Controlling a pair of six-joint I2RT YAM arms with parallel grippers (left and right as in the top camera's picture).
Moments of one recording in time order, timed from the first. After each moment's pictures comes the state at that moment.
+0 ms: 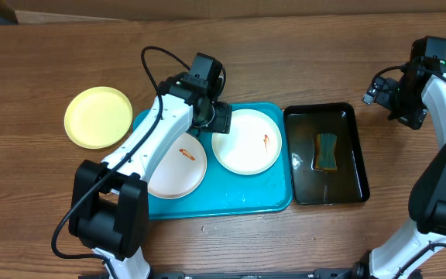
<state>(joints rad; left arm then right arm) -0.39 1.88 1.45 -0.84 0.10 -0.28 -0.24 1.94 1.55 -0.97 -0.05 0.31</state>
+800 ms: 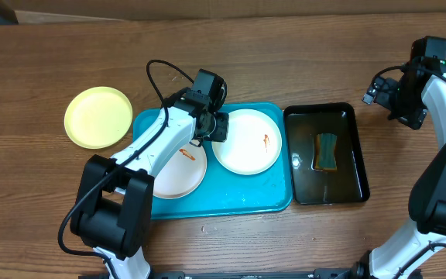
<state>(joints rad) -0.41 1.88 1.29 -0.65 0.09 -0.28 -0.24 1.94 1.55 -0.97 -0.05 0.31</state>
